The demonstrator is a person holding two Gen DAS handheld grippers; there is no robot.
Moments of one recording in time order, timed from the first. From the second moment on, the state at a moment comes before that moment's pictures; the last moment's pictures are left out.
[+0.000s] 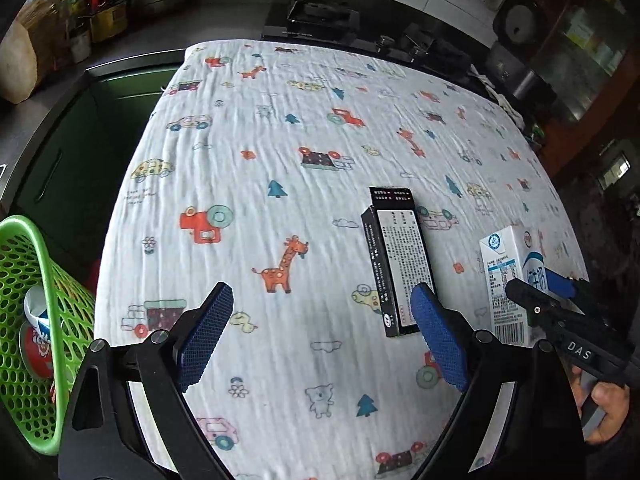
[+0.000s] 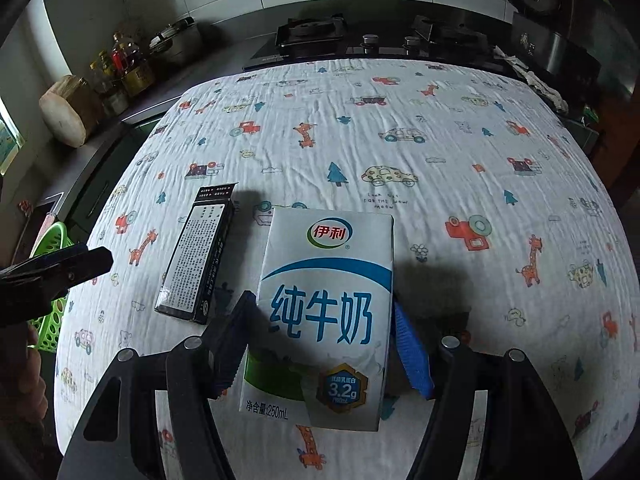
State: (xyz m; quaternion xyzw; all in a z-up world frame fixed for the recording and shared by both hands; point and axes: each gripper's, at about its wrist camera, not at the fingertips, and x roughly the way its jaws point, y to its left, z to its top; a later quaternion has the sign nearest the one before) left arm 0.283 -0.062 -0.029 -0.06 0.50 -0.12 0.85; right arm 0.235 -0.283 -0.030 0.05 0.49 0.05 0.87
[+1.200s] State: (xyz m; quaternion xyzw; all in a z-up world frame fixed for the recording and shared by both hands) left arm 0.291 -0.126 -0.042 0.02 0.50 -0.12 0.86; right arm 0.203 -0.299 -0.015 0.06 0.47 0.06 0.88
